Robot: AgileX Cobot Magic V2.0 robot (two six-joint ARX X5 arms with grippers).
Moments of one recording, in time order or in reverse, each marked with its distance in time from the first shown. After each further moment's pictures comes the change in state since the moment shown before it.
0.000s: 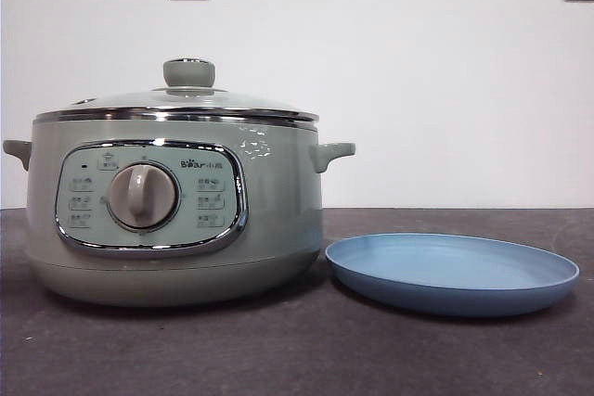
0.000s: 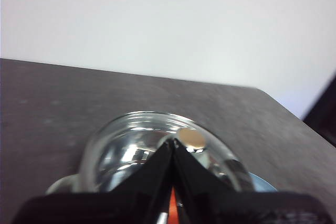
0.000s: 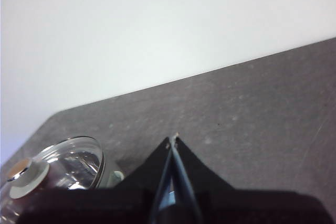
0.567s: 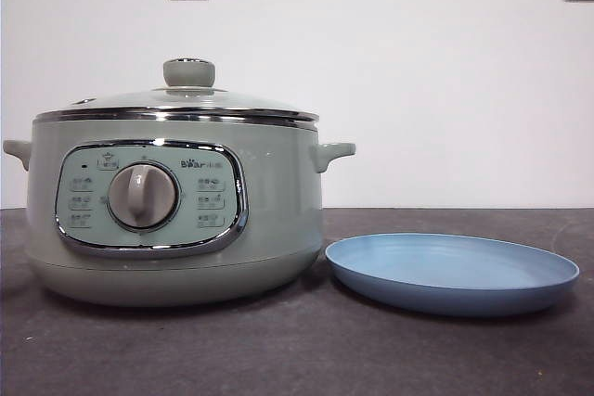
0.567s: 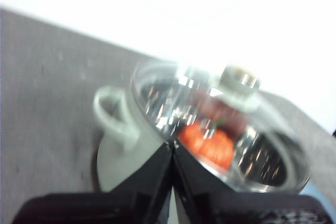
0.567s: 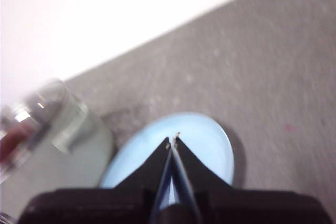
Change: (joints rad) left arm 0.000 -0.483 -0.463 0.039 -0.148 -0.120; right arm 0.000 -0.394 -0.469 0.040 0.000 0.126
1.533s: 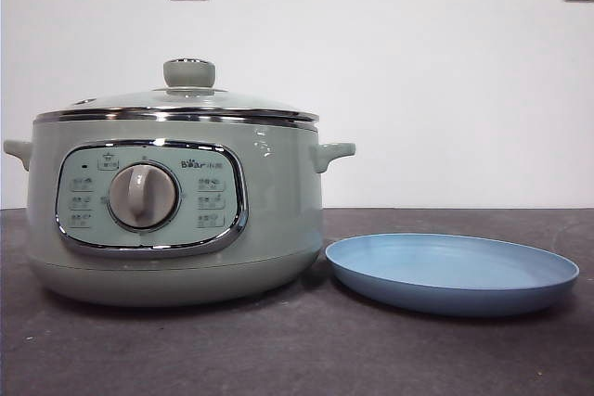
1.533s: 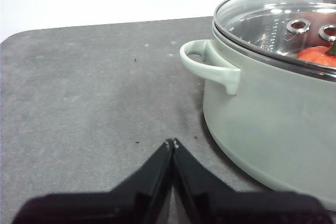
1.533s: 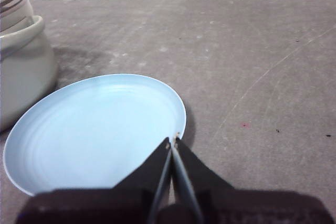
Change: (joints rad) left arm 0.000 -0.029 -0.165 0.006 -0.251 0.446; right arm 0.000 -0.045 -0.153 0.017 0.030 -0.435
